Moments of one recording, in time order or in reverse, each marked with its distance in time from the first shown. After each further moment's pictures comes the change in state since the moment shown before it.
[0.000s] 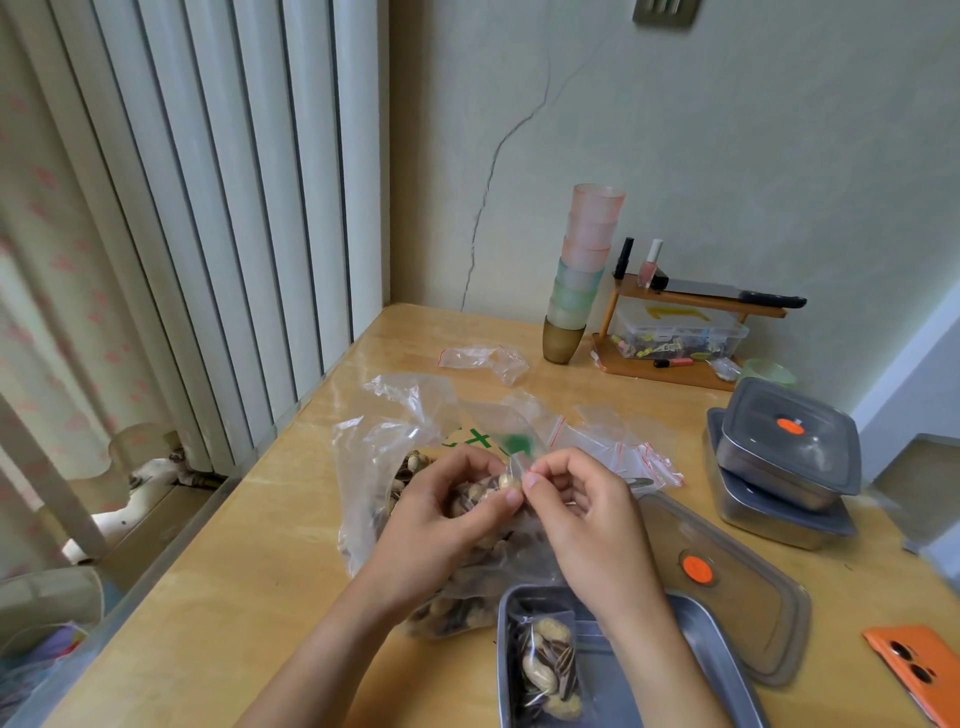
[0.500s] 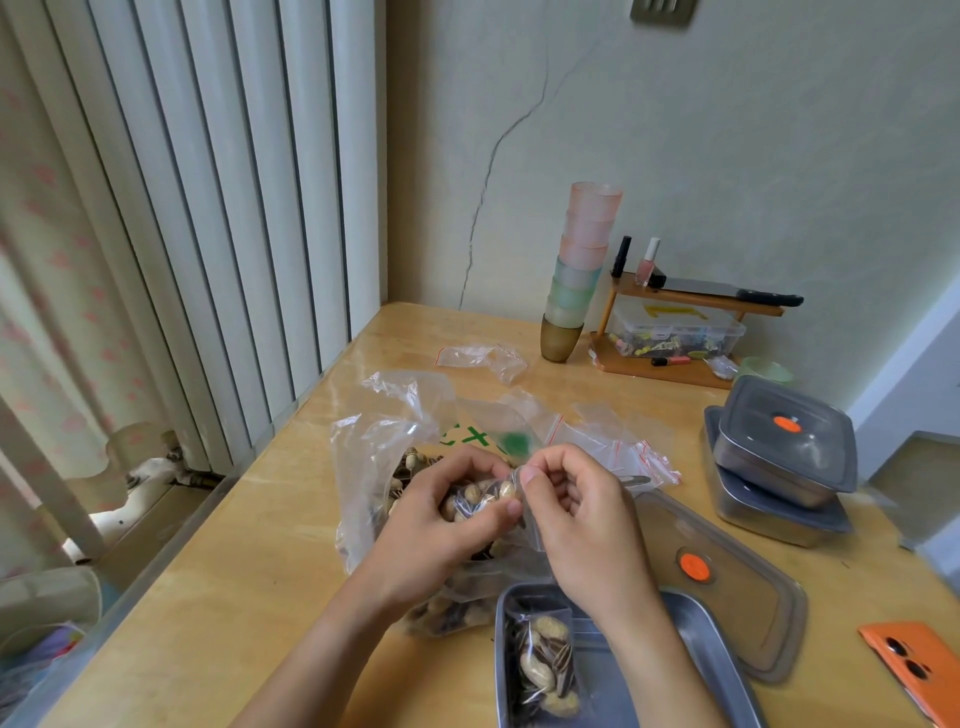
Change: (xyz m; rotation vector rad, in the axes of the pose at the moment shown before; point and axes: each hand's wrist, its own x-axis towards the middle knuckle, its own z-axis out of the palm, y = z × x) left_hand -0.002 0.004 -0.002 0.033 -0.042 0.002; right_hand -0.001 -0.003 0.003 0.012 -0.018 -0.048
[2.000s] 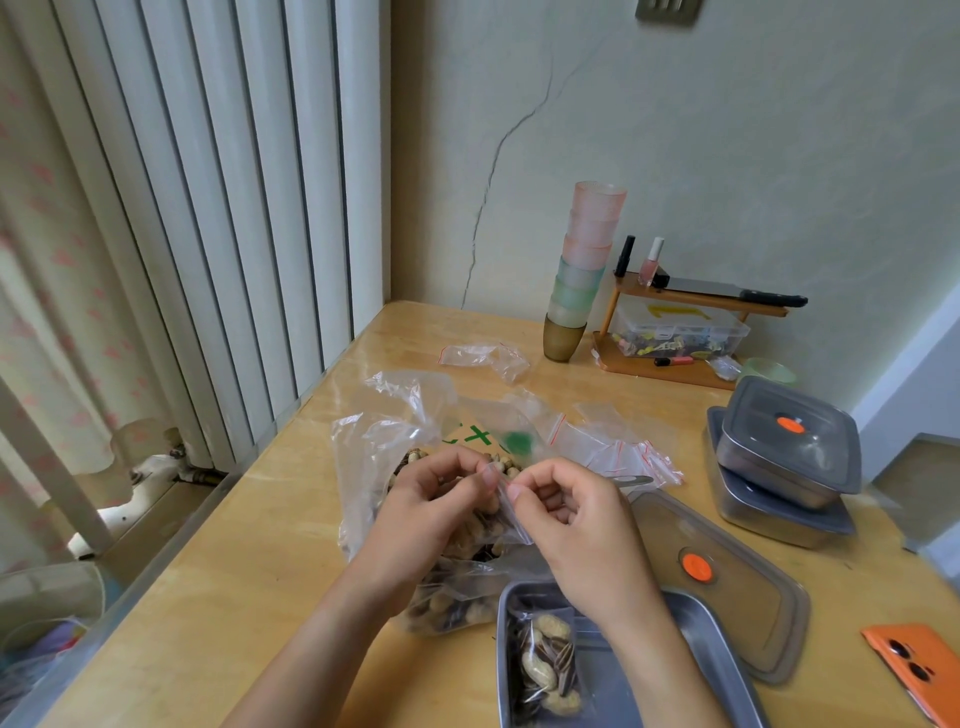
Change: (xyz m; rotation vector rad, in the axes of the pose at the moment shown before) left_hand 0.003 -0.001 -0.001 -0.222 0.069 -0.078; right_hand -0.003 0.004 -0.002 -0.012 -0.087 0.034
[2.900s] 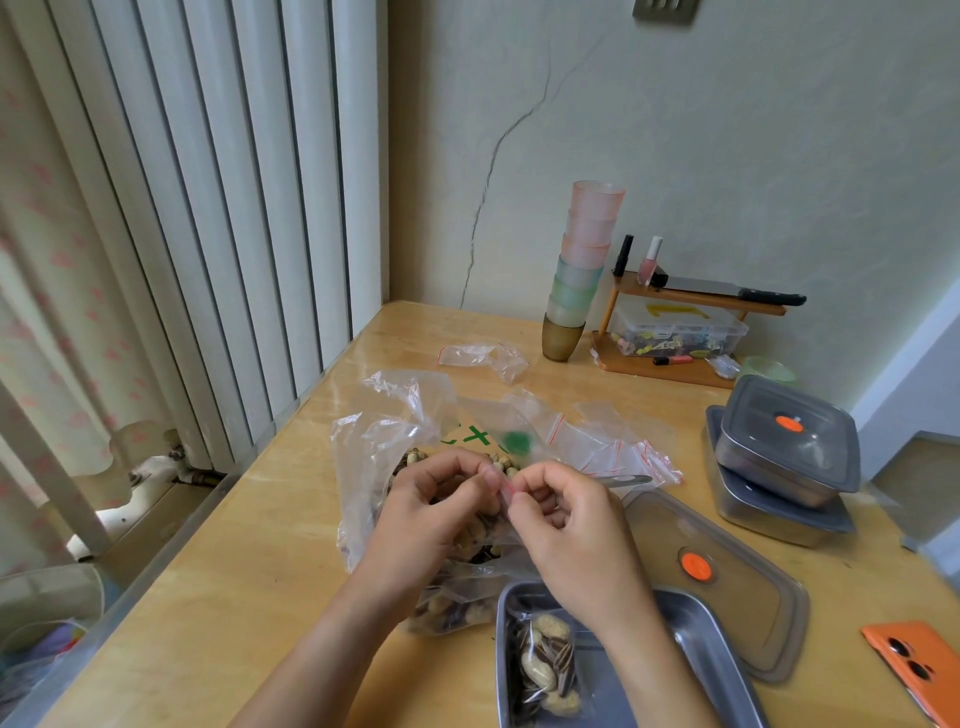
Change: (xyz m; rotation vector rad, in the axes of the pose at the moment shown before) left_hand -0.004 0.002 0.006 -0.017 0.028 0.016; right_hand -0.002 -0.001 0.004 -0.067 -0.005 -0.001
